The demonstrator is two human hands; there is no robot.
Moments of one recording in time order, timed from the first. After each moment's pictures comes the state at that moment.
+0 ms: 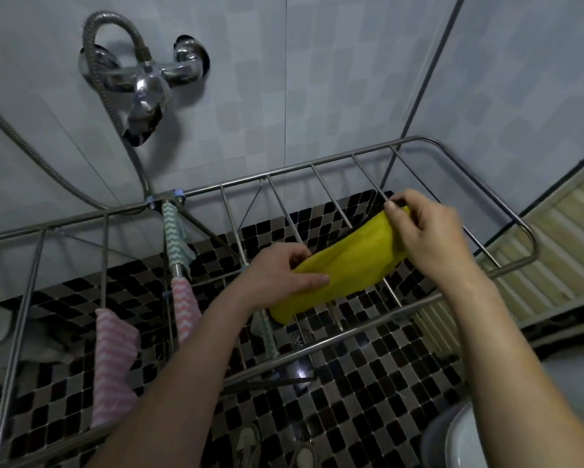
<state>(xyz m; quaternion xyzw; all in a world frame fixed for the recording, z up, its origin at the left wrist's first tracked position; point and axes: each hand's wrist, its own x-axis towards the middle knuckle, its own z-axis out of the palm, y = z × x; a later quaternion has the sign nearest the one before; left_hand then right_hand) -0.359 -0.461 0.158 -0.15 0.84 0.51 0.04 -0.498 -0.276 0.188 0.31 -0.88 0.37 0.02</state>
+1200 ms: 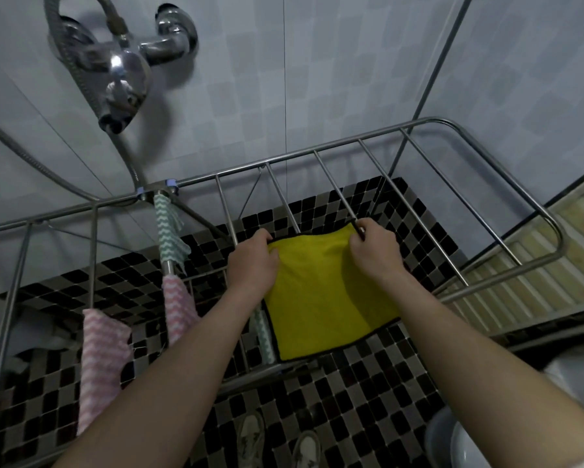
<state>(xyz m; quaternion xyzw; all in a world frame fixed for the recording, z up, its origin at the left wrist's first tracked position) -0.399 -0.492 0.070 -0.36 0.89 0.27 -0.08 -0.539 -0.335 0.056 0.19 -0.91 0.34 -0.14</state>
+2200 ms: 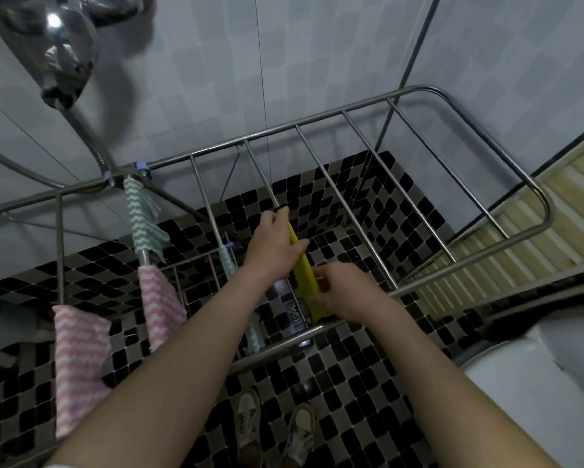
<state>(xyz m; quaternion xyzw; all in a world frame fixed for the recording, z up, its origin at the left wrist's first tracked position) -0.434 -0.460 0.055 -0.26 0.91 0.34 0.02 -0.469 -0.309 0.066 0.33 -0.86 0.16 -0.34</state>
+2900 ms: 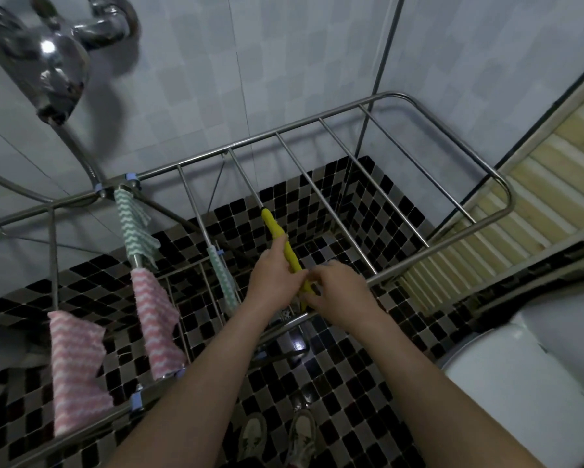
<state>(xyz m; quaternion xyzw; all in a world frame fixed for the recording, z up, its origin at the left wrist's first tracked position) -0.395 -0.412 0.053 -0.28 0.85 0.43 0.03 -0.440 -0.283 0.060 0.33 -0.91 0.16 -0.19</state>
